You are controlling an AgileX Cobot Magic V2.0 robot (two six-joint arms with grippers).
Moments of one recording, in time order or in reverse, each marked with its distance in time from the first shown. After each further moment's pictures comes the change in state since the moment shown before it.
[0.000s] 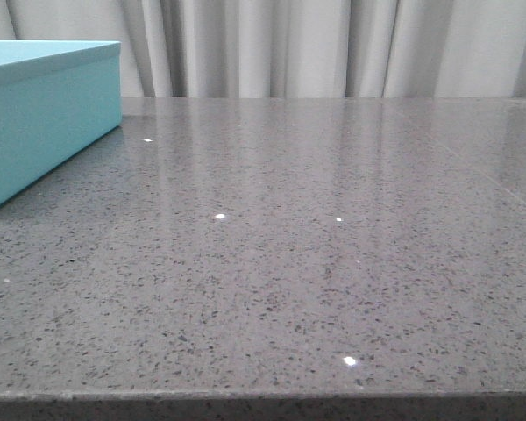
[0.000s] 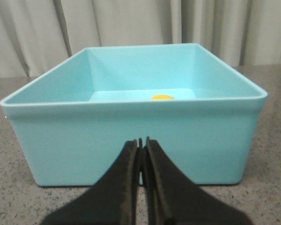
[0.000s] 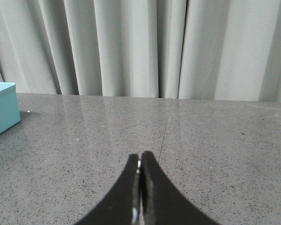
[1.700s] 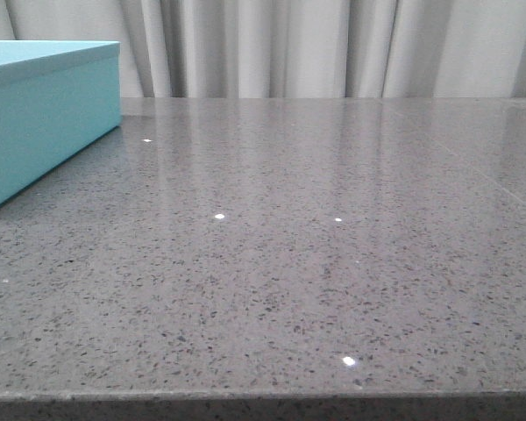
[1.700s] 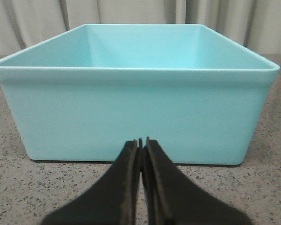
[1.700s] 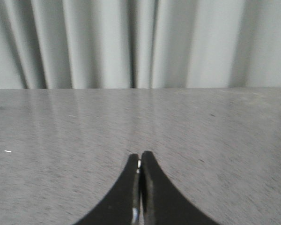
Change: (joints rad) left arm 0.000 0.000 0.060 0.038 -0.027 -0.078; right arm -0.136 -0.109 0.178 0.000 -0.075 0.000
